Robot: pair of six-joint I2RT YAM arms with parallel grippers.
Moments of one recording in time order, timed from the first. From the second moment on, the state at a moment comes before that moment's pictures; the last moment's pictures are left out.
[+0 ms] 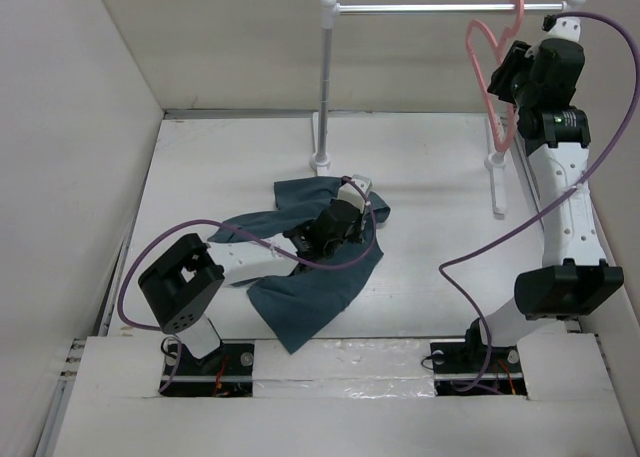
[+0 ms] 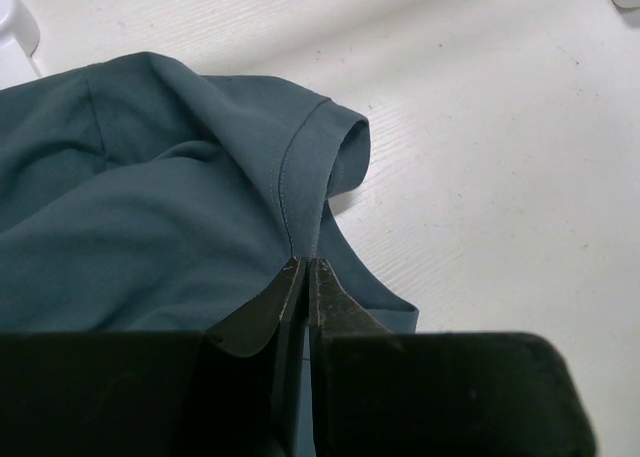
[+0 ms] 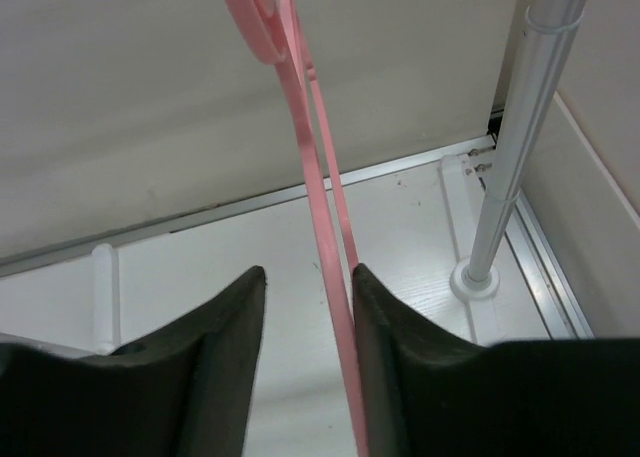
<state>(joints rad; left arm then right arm) -0.98 1.61 0.92 0.26 -0.35 -0.33 -0.04 1.55 1.86 -0.50 0.12 0.22</state>
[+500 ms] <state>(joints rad) -0.98 1.61 0.92 0.26 -0.36 -0.32 -0.08 1.65 1.89 -0.53 0.07 0.23</state>
